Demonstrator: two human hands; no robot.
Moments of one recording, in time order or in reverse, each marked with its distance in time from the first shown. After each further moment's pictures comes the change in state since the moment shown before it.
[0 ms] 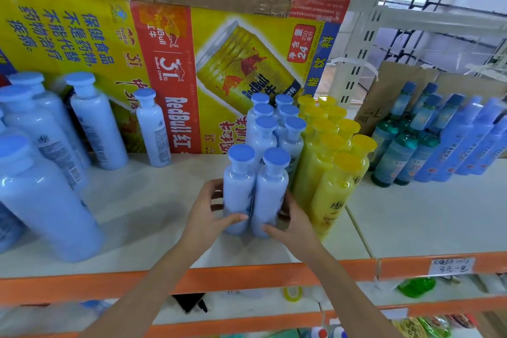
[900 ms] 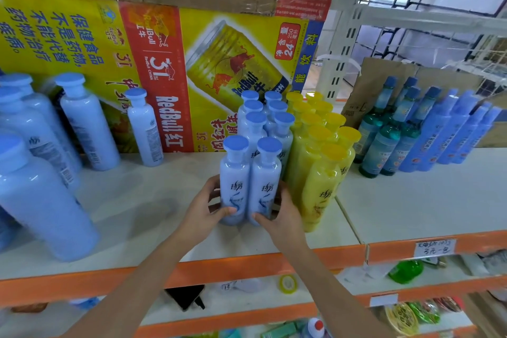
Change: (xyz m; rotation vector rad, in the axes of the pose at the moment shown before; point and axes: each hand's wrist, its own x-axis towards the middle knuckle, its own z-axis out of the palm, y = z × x) left_hand 0.004 -0.010 -0.004 0.013 -0.145 -0.001; right_hand -0.007 -0.002 0.018 -0.180 0.275 0.038
